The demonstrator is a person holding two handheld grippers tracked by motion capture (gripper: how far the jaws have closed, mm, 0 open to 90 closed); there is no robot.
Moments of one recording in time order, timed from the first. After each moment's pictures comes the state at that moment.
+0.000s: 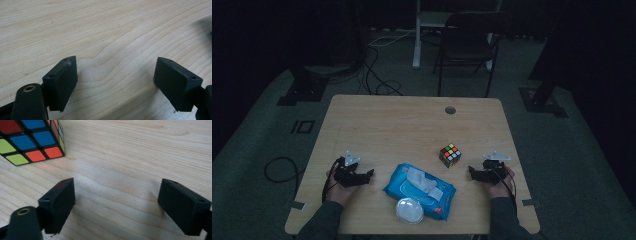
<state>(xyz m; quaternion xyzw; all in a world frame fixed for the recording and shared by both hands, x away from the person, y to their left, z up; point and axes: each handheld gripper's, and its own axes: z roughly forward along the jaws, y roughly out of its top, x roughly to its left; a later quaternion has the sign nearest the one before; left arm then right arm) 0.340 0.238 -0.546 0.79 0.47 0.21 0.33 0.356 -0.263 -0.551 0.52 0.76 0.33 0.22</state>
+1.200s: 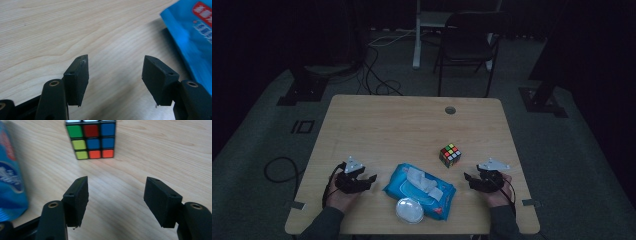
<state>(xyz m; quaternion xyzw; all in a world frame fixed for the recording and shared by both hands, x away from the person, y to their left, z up) 0.310 0.224 -0.531 0.81 0.44 0.18 0.36 0.317 -0.244 -0.531 0.44 0.79 0.37 0.21</state>
